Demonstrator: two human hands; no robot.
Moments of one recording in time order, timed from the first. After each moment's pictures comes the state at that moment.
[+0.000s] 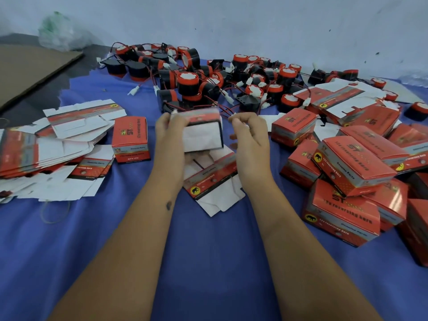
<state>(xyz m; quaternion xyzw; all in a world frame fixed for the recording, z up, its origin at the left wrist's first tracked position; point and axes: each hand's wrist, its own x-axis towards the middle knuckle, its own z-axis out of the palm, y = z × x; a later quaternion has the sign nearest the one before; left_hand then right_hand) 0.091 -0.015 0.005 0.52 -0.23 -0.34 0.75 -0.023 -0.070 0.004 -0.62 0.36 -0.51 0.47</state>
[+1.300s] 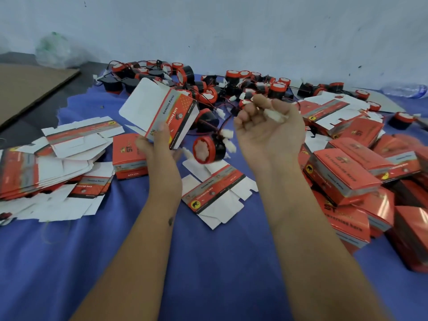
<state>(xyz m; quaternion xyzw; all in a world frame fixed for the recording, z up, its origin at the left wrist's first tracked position) 0.095 -0.014 0.002 0.47 -0.21 -0.27 0.81 -0.036 -0.071 0.076 -0.26 0.13 -0.55 0.79</state>
